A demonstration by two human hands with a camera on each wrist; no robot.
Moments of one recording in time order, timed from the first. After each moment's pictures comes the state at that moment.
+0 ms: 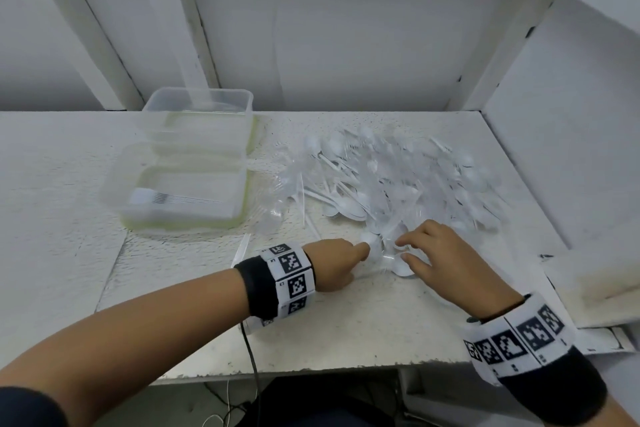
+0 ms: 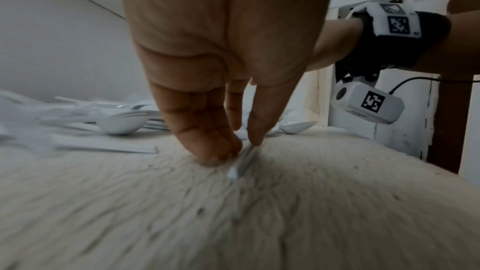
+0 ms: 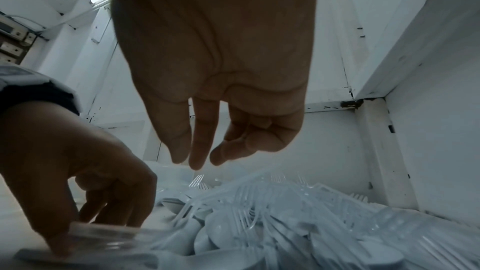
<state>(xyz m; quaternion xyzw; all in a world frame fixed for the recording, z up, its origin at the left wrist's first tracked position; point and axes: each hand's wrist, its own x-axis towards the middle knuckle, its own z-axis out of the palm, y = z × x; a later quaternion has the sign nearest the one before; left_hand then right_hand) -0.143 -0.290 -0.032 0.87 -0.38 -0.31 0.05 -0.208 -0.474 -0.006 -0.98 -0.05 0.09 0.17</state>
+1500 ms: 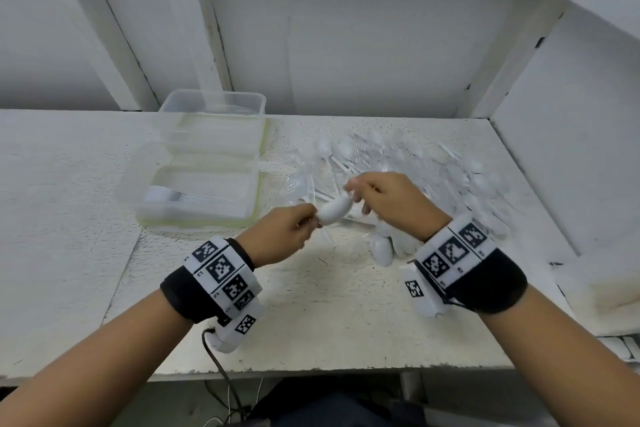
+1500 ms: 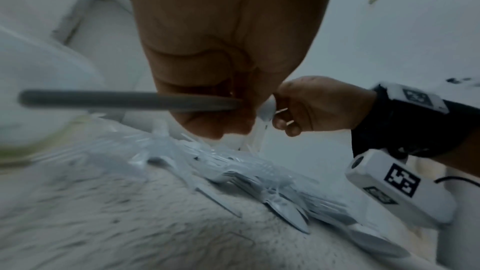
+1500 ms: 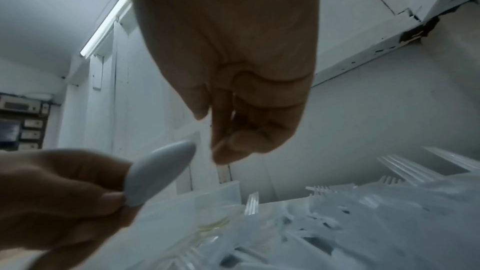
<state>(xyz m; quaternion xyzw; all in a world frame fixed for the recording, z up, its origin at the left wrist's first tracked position) -0.129 -0.211 -0.002 0.90 -0.20 -0.18 0.34 -0.129 -0.406 0.031 -0.92 -0.06 0.08 0.38</state>
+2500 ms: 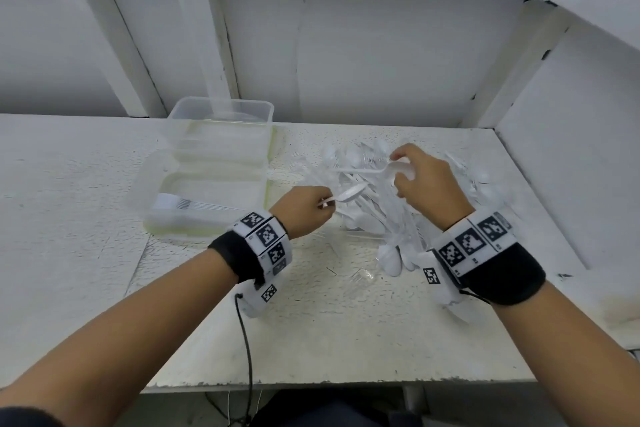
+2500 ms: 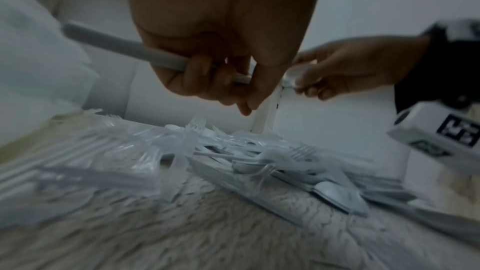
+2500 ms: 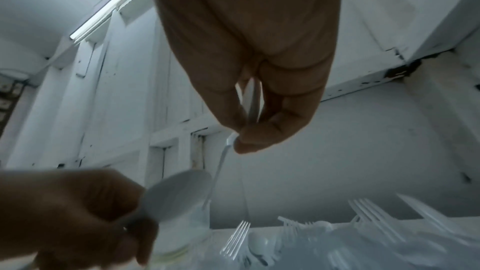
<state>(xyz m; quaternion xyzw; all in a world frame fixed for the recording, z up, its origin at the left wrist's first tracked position) -0.078 -0.233 -0.011 0.93 -0.21 -0.12 0.27 -0.108 -0.431 0.036 -0.95 0.01 -0.06 0.32</state>
